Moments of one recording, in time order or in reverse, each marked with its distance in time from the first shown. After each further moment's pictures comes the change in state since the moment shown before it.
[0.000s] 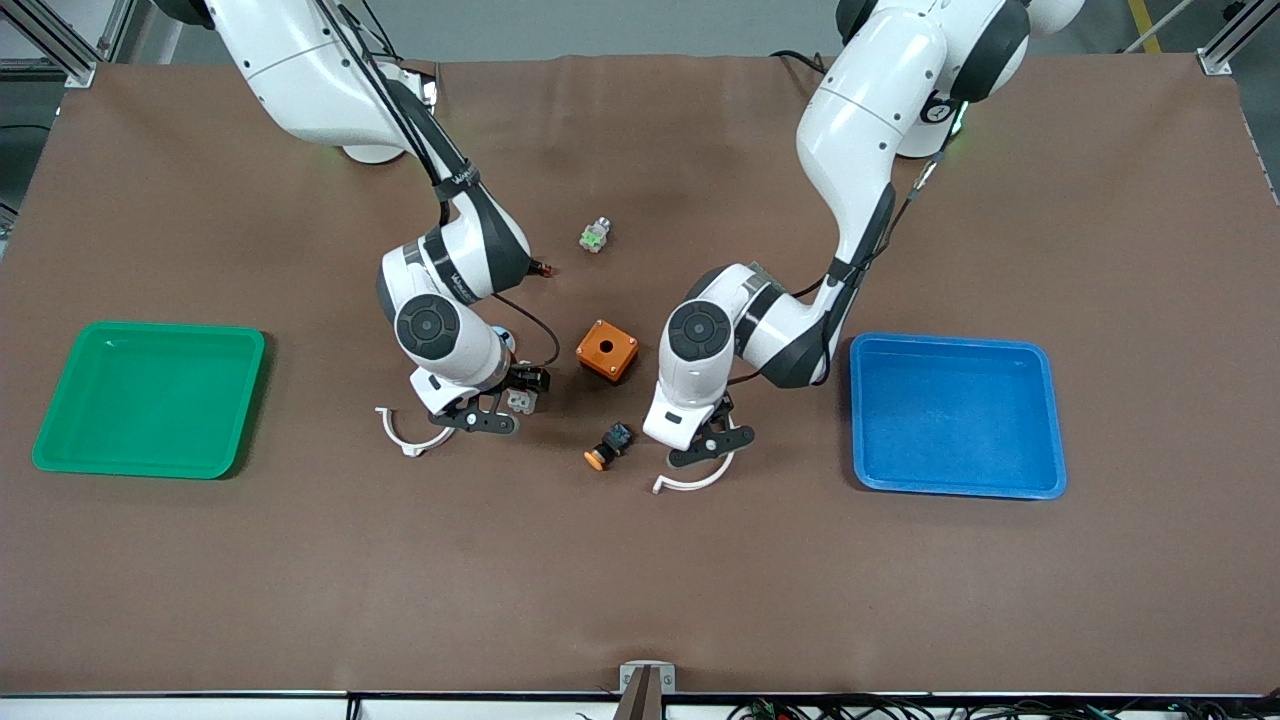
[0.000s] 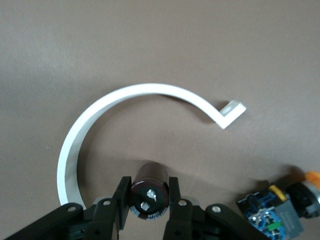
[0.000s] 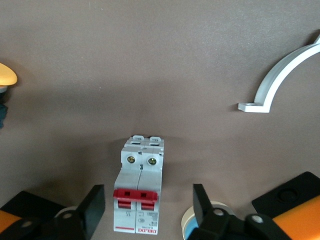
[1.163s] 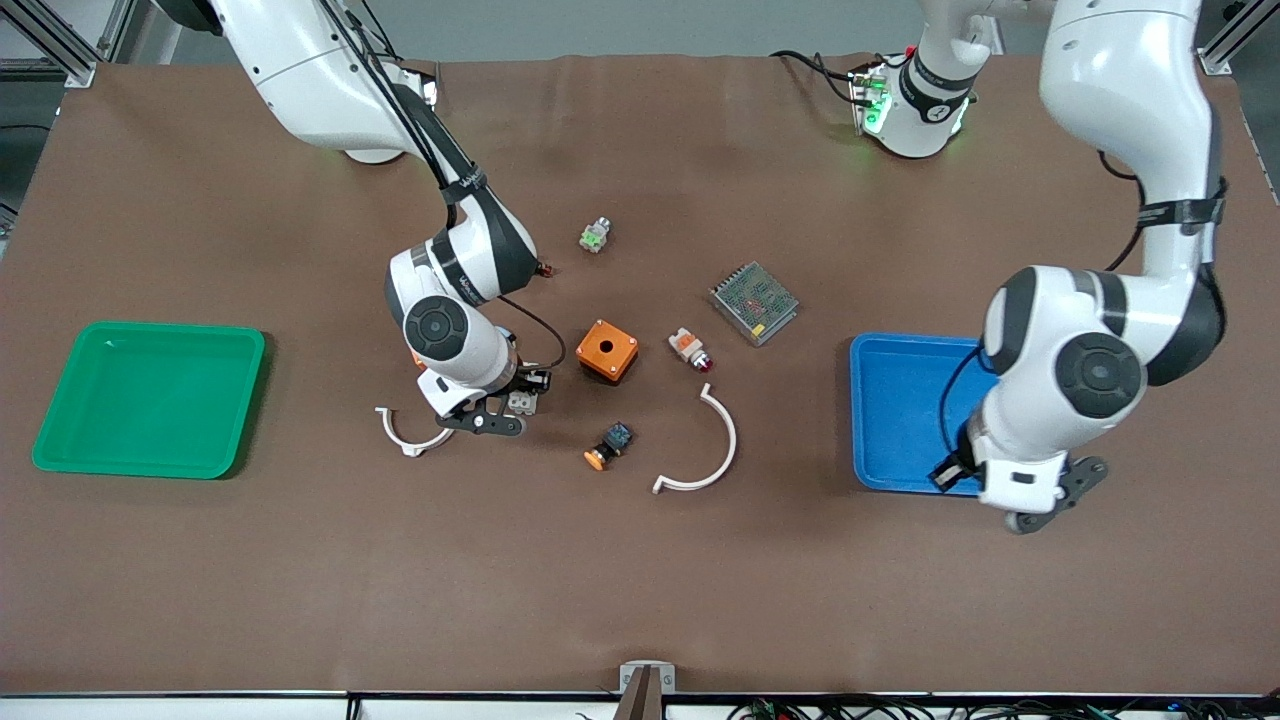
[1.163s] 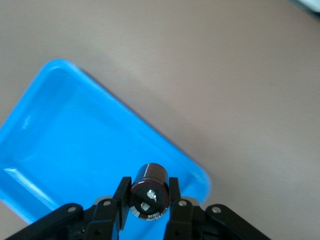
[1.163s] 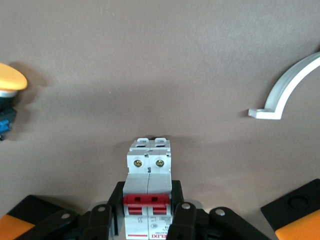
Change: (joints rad) left arm 0.453 -0.389 0.059 -0.272 0.006 -0.213 0.234; right arm 0.012 0.015 -0.007 0.031 0.000 -0.008 0.000
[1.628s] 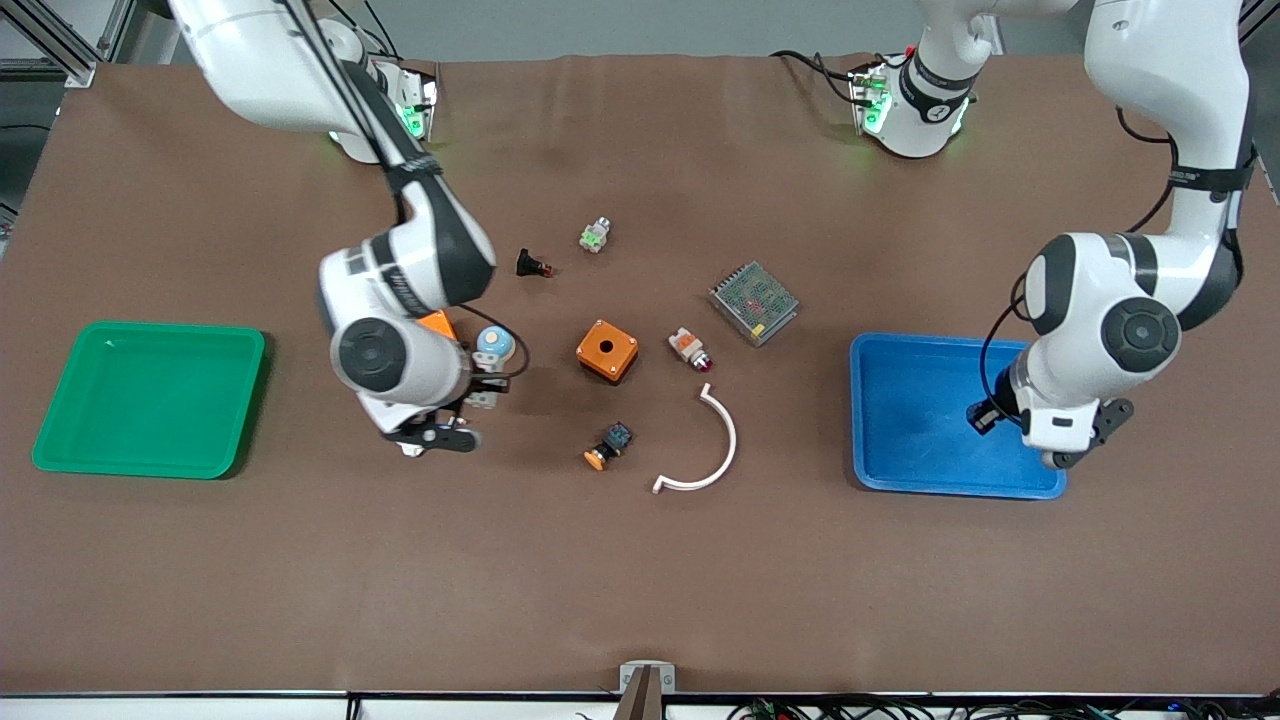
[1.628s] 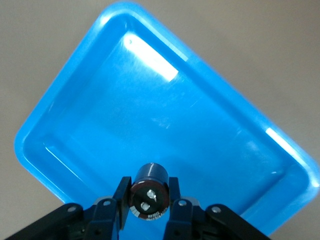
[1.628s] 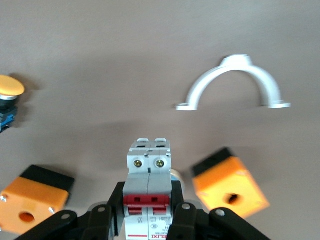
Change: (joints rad) left arm 0.075 -0.162 -0.001 -0.424 0.000 0.209 0.032; right arm -0.108 -0.059 -0.024 0.219 0.000 -0.436 -0.088
